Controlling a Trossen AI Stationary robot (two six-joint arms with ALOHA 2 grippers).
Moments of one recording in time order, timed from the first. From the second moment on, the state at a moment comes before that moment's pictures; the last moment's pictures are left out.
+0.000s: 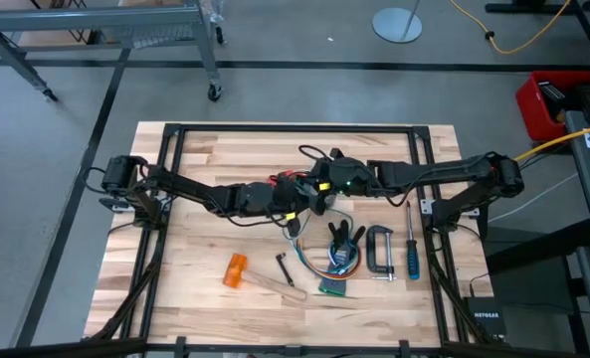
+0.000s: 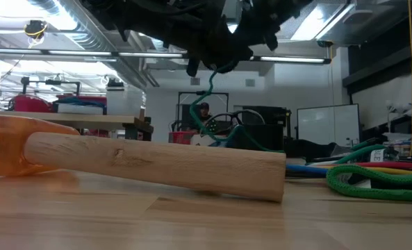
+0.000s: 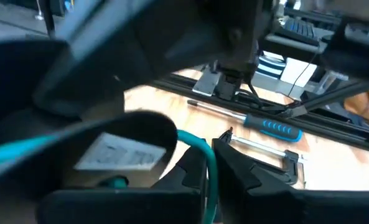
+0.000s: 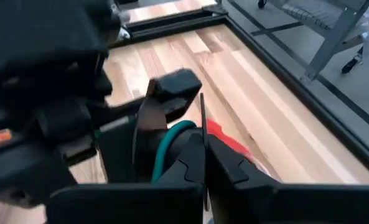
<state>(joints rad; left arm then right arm) -0.07 1.71 0.95 0.54 -0.27 -0.24 -0.03 1.45 1.12 -0.20 0.29 0.20</state>
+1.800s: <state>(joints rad) -0.12 1.71 0.95 0.50 -0.26 -0.08 -0.03 1.31 1.43 -0.74 0.37 0.13</state>
